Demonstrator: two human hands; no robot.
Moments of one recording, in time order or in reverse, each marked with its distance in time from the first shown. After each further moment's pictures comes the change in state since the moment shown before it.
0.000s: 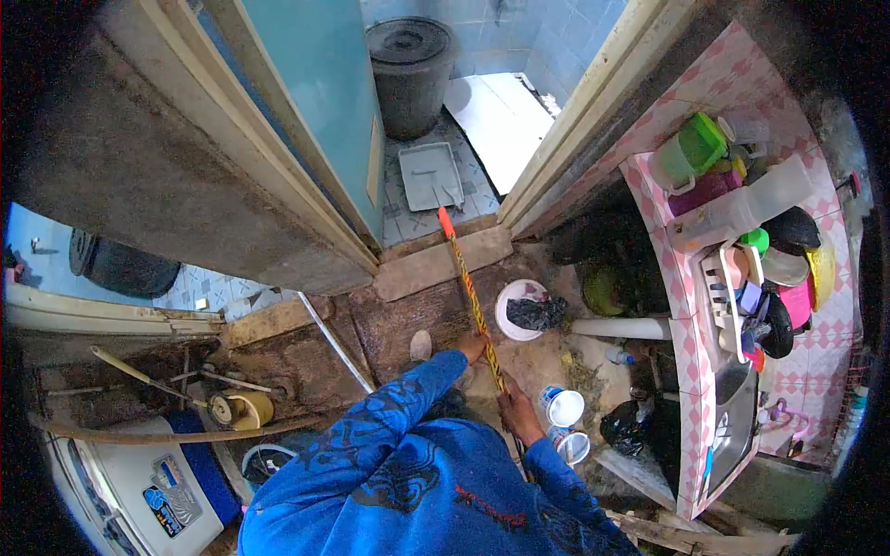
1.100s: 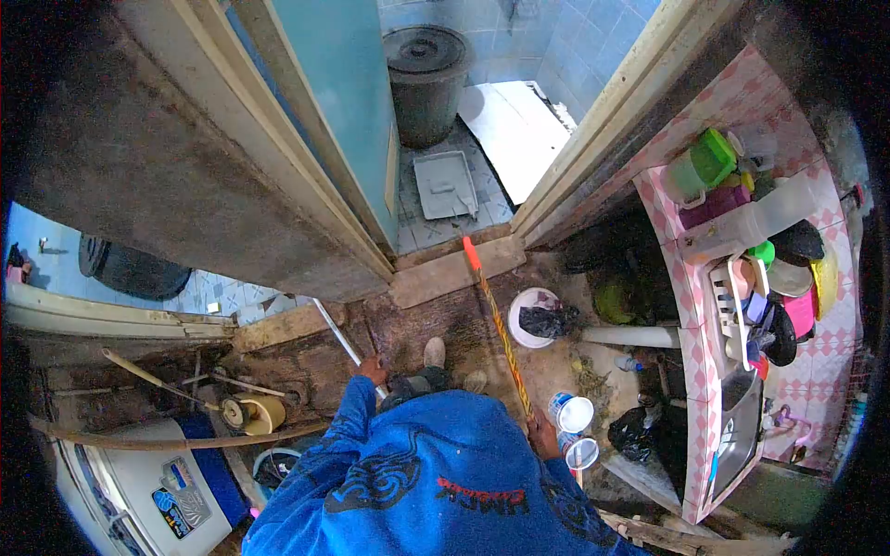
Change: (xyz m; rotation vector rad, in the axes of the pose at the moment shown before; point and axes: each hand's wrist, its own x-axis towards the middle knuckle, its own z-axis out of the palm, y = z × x) left_hand -0.113 -0.160 -0.241 0.611 0.369 -0.154; right_hand -0.041 0.055 0.001 -0.075 0.117 0.014
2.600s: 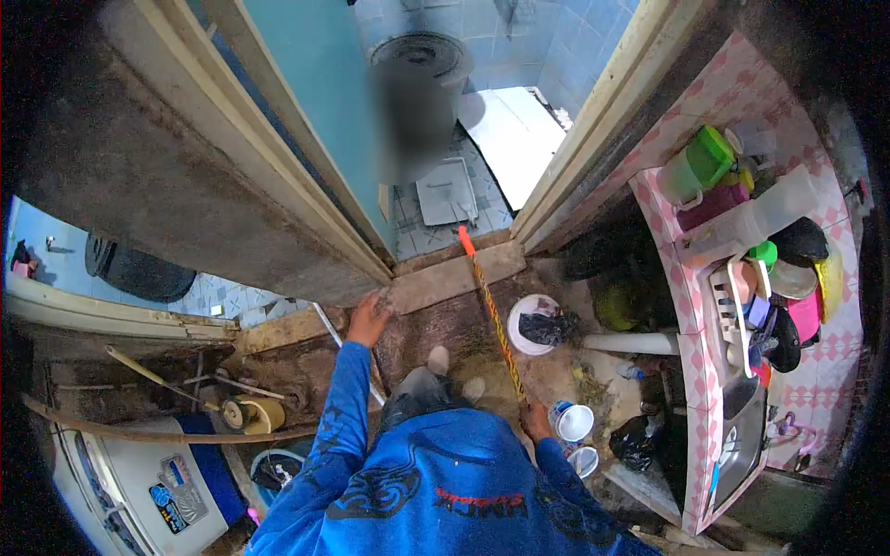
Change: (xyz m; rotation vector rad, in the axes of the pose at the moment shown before) left_hand -0.028 0.182 -0.146 -0.274 0.389 0.426; right_hand 0.065 0.004 0.004 -0.042 -0.058 0.086
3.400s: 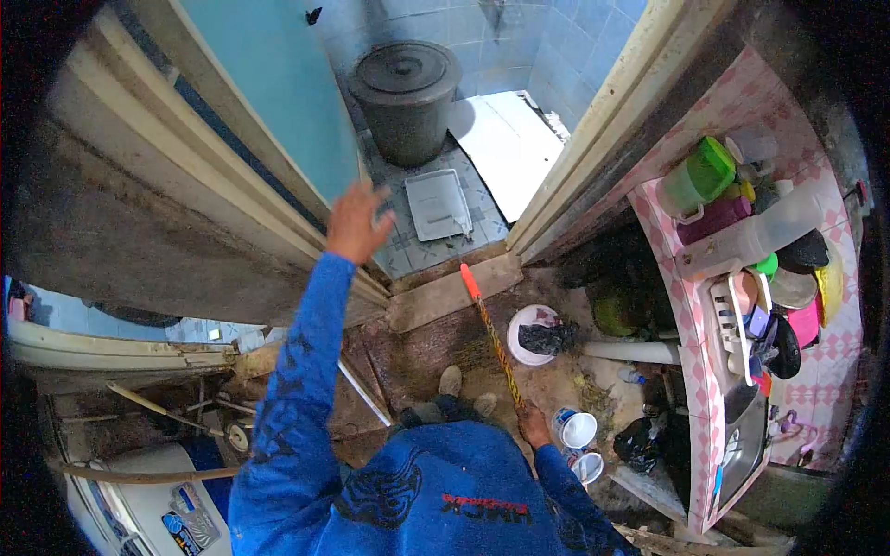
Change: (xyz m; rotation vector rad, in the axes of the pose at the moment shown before) left_hand 0.187 0.166 -0.098 0.636 0.200 0.507; right_hand 0.021 -0.062 -0.014 0.154 0.044 -0.024
